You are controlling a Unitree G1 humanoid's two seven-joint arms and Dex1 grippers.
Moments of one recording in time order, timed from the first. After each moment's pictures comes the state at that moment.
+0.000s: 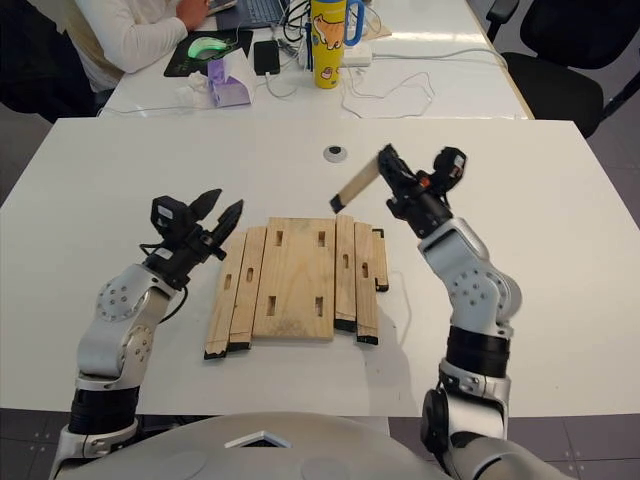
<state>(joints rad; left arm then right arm) 0.05 0.26 0.04 -0.33 -0.29 0.27 -0.38 -0.17 -0.19 -0.29 -0.28 0.92 0.68 0.11</state>
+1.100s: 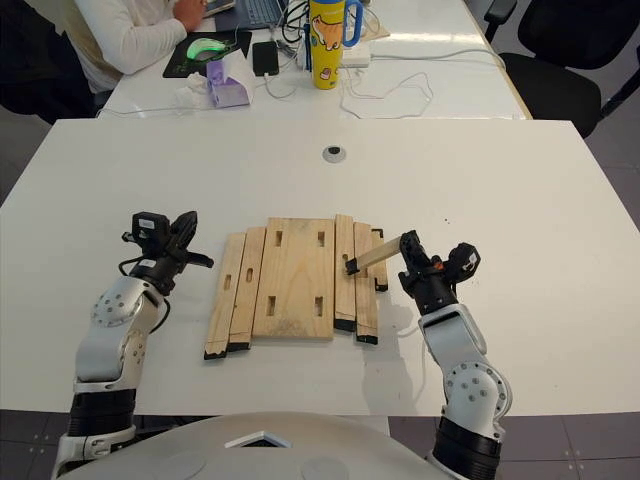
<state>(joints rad) 0.06 0.26 0.09 -0.22 -0.19 0.29 -0.27 0.23 0.03 -0.30 -0.46 1.06 0.62 -0.15</state>
